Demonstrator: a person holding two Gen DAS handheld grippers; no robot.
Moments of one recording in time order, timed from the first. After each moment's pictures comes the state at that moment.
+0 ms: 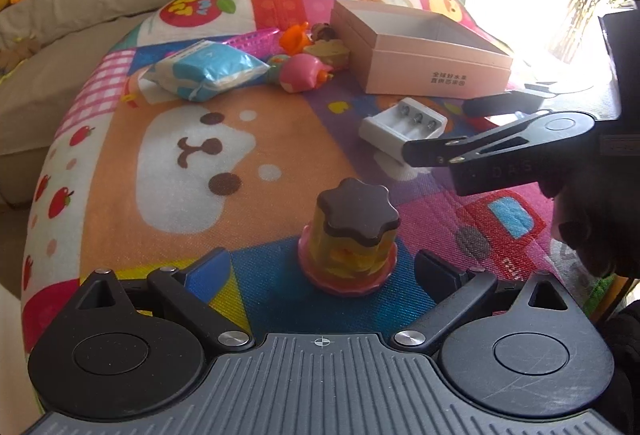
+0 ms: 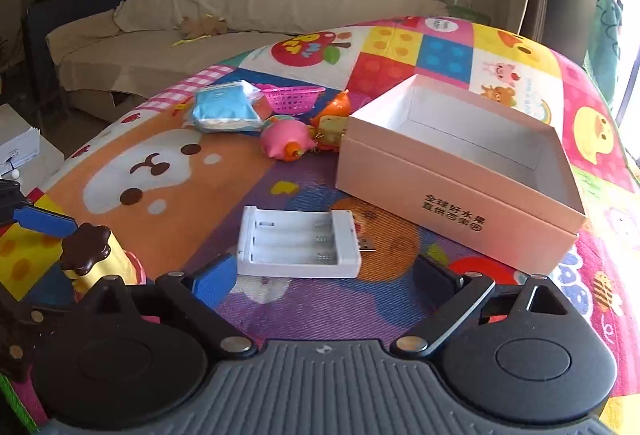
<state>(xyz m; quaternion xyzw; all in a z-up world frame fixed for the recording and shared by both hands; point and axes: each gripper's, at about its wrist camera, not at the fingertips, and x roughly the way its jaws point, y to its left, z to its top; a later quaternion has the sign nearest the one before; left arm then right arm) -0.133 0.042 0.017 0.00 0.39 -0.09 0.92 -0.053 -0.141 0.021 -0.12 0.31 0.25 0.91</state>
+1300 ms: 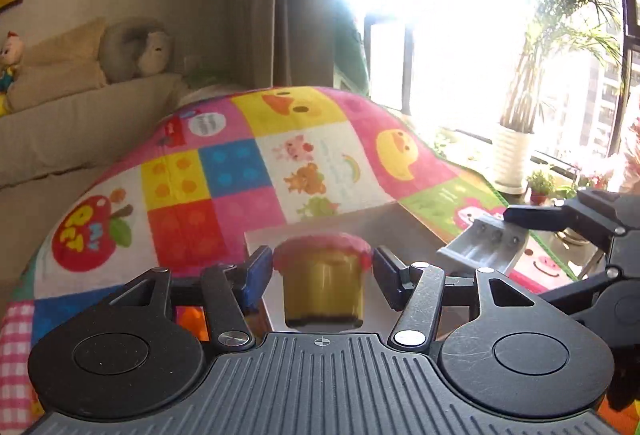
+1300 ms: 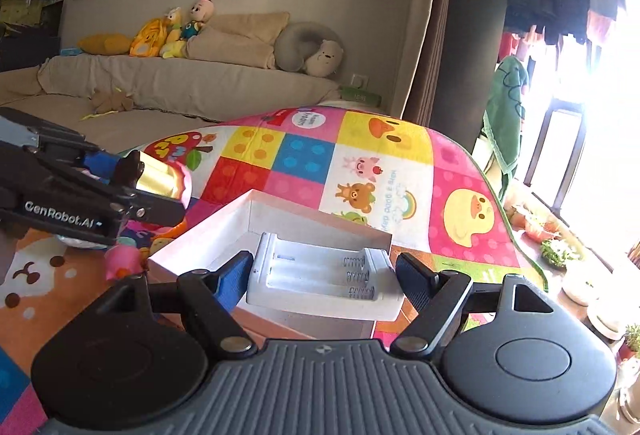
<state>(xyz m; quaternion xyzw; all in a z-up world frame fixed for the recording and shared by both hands) 0.077 -0.062 0.118 0.04 0.23 -0.17 0.96 0.018 -0.234 0.098 -0.12 0.19 0.12 0.97</state>
